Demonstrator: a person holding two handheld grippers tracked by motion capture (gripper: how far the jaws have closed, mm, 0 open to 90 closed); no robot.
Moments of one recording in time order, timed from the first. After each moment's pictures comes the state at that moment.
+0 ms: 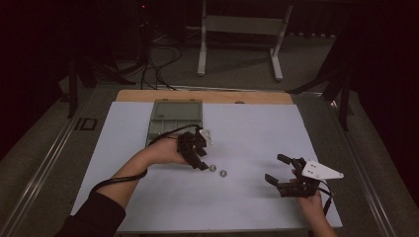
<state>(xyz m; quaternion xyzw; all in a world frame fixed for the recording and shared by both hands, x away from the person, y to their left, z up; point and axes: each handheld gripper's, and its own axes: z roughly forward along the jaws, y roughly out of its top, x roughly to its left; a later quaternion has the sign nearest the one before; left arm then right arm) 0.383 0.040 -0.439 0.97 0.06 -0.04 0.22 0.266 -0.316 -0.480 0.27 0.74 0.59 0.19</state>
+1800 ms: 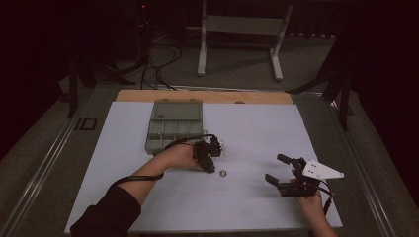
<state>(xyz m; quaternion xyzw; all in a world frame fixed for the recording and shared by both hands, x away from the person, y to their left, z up) 0.389 -0.005 -0.481 0.99 0.05 -0.03 0.14 0.267 -0.317 -0.480 0.27 0.74 0.59 0.18</state>
